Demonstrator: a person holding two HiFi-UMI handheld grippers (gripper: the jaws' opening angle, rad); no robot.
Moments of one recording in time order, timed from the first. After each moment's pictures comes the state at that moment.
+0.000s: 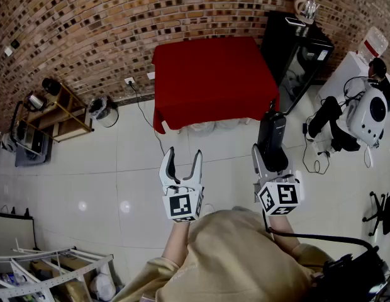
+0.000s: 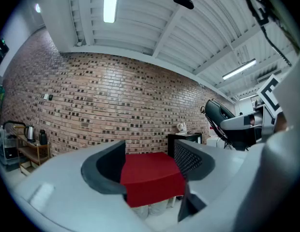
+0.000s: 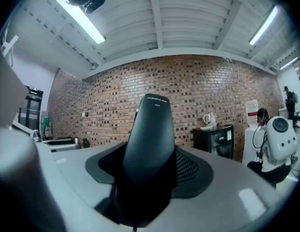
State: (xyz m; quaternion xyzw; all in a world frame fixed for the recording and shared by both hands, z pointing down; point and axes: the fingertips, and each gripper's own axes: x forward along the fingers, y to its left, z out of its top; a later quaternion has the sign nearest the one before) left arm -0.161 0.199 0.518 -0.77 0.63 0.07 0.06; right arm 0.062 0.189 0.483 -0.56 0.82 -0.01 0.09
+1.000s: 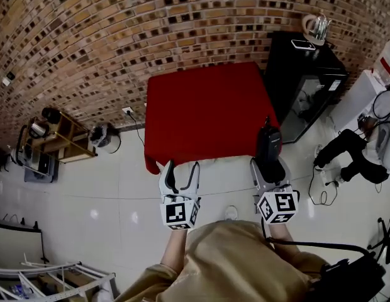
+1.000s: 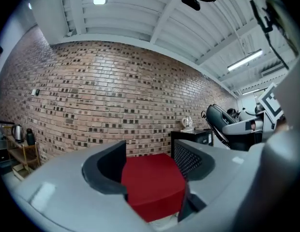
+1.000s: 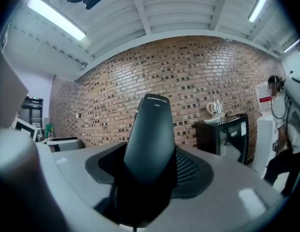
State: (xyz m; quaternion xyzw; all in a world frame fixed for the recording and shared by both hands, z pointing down) left arm -0.089 -0.057 0.535 -0.77 0.63 0.05 0.06; right arm 0.142 -0.078 0.526 -0.52 0.84 -0.06 0.09
